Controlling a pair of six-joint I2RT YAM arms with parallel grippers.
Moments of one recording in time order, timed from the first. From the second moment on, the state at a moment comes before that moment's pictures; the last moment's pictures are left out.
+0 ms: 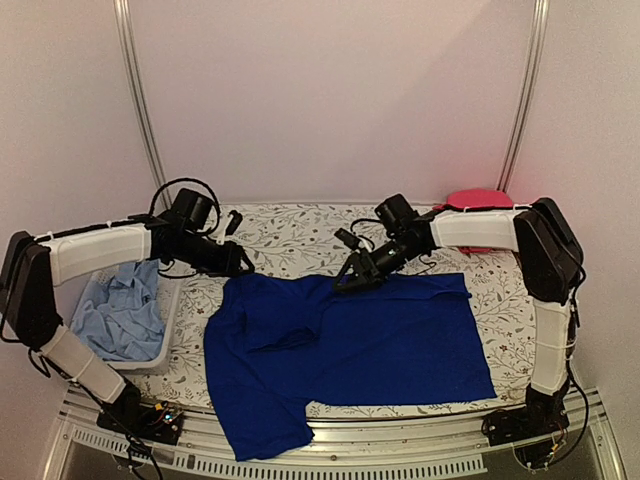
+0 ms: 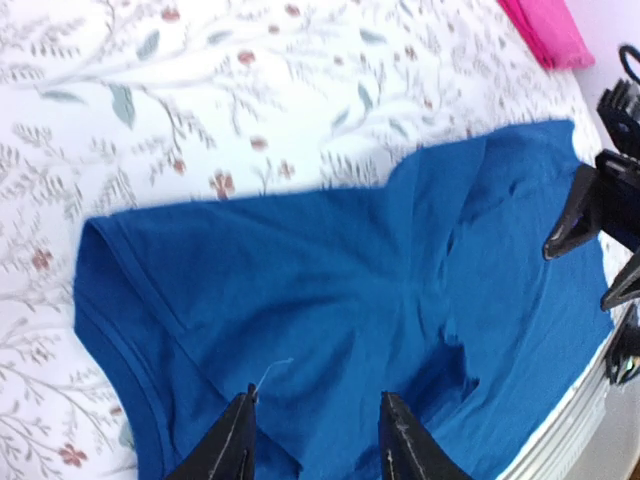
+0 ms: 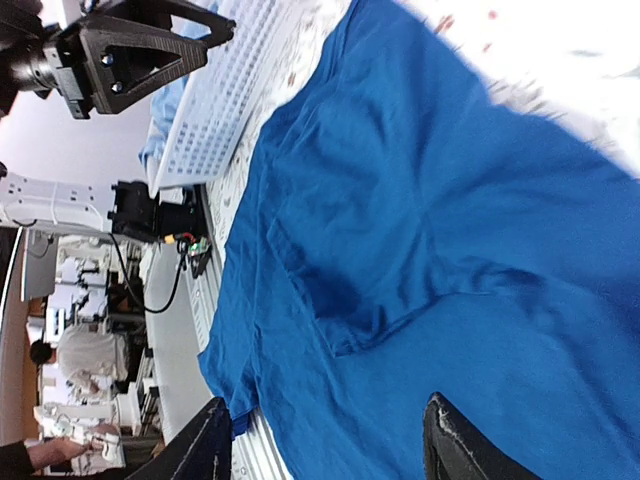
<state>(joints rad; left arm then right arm) -0.43 1.49 0.98 -0.42 0.31 -0.27 0.64 2.07 1.48 -0.45 -0.94 0.19</state>
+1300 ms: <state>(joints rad) -0.50 1.85 1.36 -0.43 0.21 -0.27 0.14 1.78 1.23 -0.67 -0.53 0.15</state>
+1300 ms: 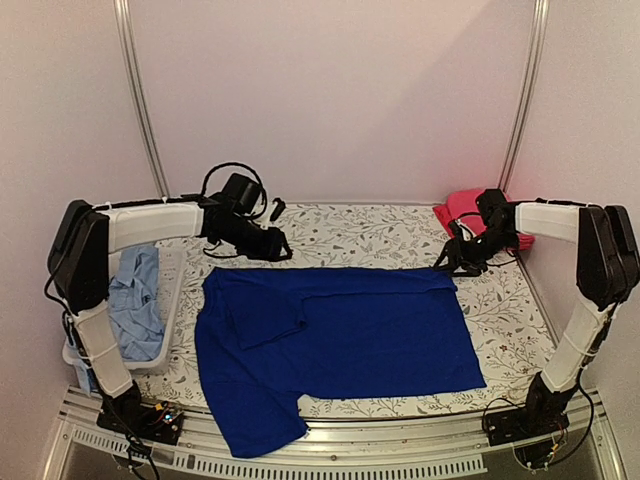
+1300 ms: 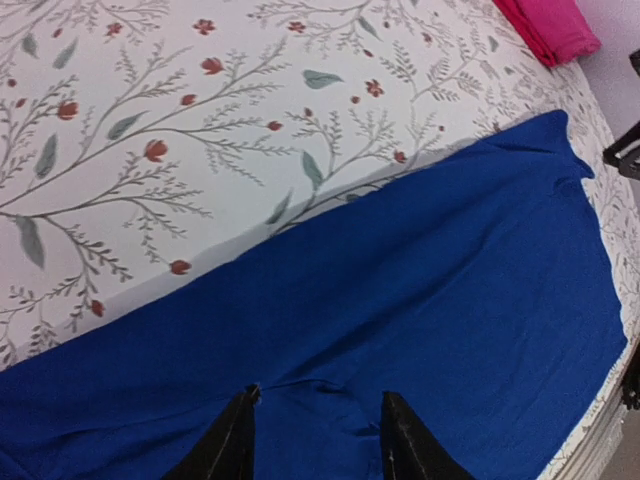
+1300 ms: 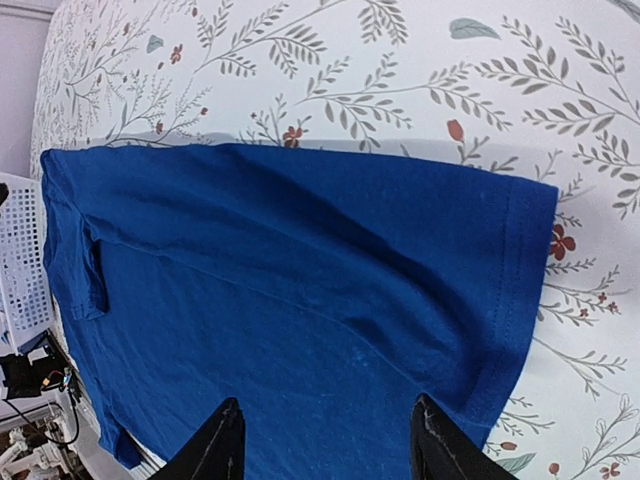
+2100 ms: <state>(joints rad) -0.72 2.14 1.56 -0.65 0.09 -0.11 0.07 1.91 1.17 -0.65 -0.48 0.20</state>
